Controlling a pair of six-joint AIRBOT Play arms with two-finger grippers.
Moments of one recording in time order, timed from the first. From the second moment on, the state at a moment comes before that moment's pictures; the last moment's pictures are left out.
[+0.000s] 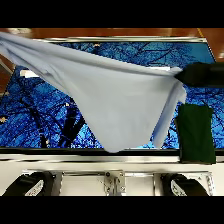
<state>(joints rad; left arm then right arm) -0.14 -0.82 1.59 1.38 -1.08 -1.45 0.01 -1.03 1.59 -1.15 1.39 1.50</state>
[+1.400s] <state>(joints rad) -0.24 -0.82 0.79 1.35 -0.92 -1.45 0.35 -1.34 0.78 -0.88 1.10 1.78</state>
